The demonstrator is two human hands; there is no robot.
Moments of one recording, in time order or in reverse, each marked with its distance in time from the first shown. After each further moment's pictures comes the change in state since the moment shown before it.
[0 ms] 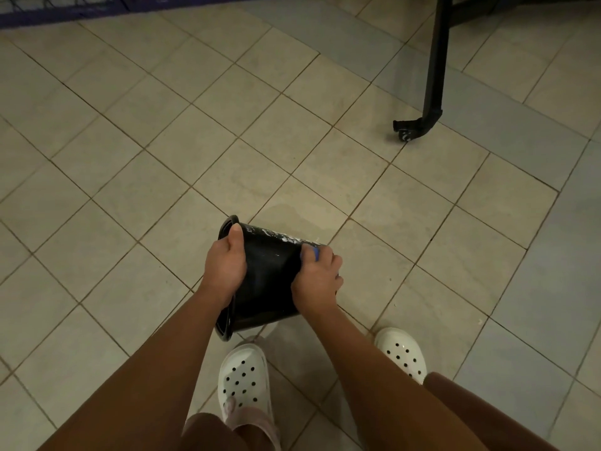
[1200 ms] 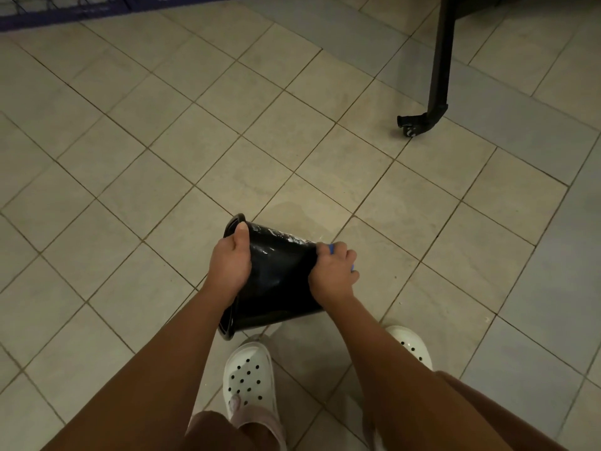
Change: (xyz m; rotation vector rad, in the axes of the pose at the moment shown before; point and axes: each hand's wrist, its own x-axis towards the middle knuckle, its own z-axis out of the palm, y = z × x) left_hand 0.002 -0.002 0.000 0.022 -0.023 0.022; right_hand 0.019 0.018 -0.004 -0.064 -0.043 0.056
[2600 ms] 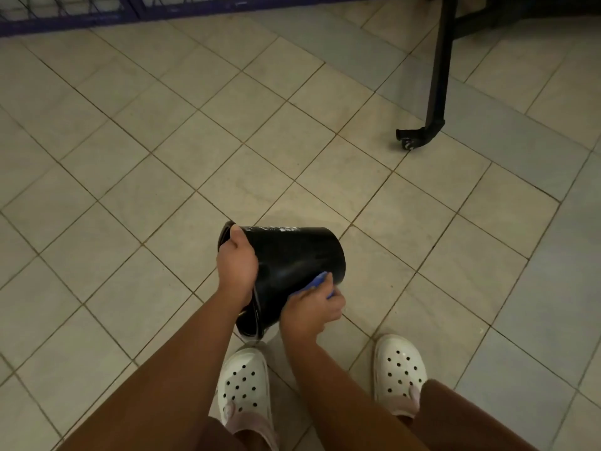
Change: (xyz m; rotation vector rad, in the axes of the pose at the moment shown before) left_hand -0.003 0.014 0.018 -0.243 0.147 -0.134; right_hand -0.062 -0.046 0.012 0.662 0.212 0.427
